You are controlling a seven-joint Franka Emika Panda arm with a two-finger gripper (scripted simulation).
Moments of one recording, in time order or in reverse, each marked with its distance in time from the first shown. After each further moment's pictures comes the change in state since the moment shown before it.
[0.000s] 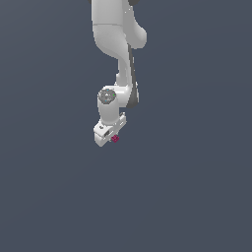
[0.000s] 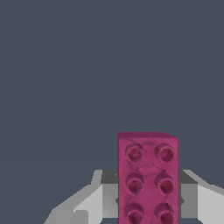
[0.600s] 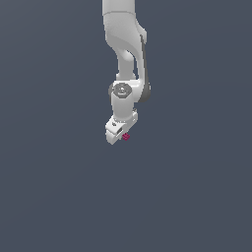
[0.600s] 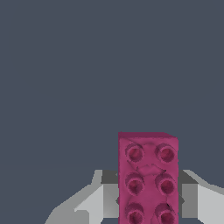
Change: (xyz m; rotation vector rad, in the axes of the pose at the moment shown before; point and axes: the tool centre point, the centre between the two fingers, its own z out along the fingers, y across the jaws) arm 0.050 -0.033 -0.032 0.000 -0.001 0.001
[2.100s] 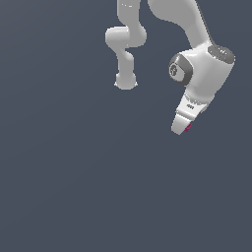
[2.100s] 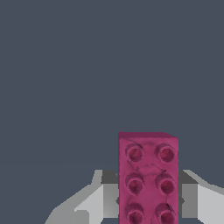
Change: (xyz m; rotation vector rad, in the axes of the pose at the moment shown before) arm 0.222 -0.133 -0.138 0.000 0.001 -0.002
